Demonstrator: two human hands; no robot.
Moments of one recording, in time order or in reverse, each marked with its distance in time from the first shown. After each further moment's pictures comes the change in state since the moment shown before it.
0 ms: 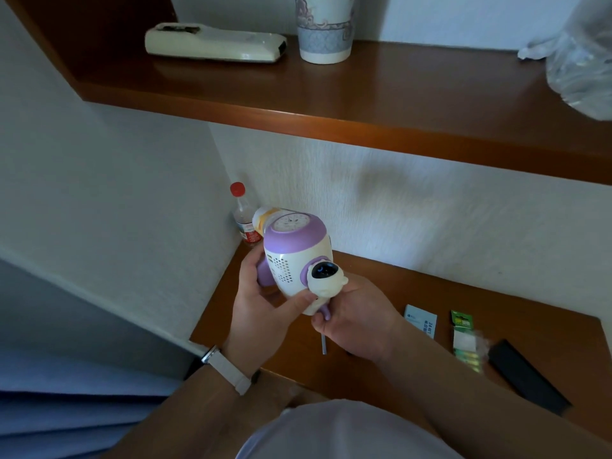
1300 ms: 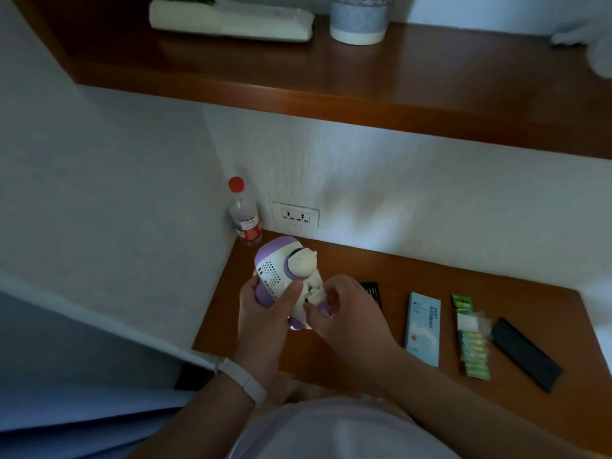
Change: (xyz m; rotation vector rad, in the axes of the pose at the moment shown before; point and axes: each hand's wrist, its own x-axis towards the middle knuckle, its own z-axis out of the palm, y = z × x) left_hand 0.013 -0.051 -0.021 -0.331 0.086 -0.496; right_hand 0.010 0.052 0.006 -1.519 0.472 -0.692
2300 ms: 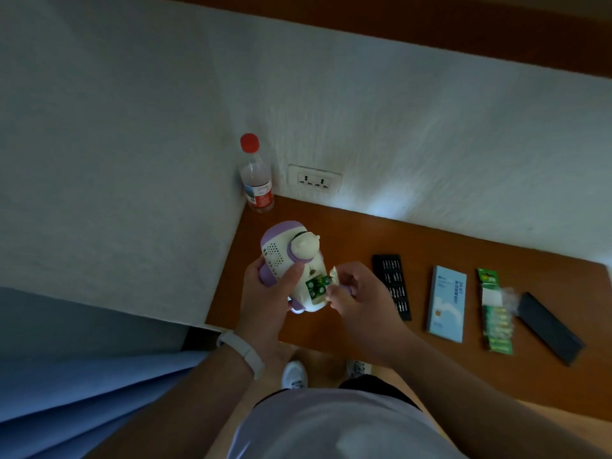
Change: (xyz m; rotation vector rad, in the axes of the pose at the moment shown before) left_hand 0.056 -0.025 -0.043 -0.021 -0.068 -0.180; right_hand 0.016 0.010 0.046 0.377 -0.142 0.161
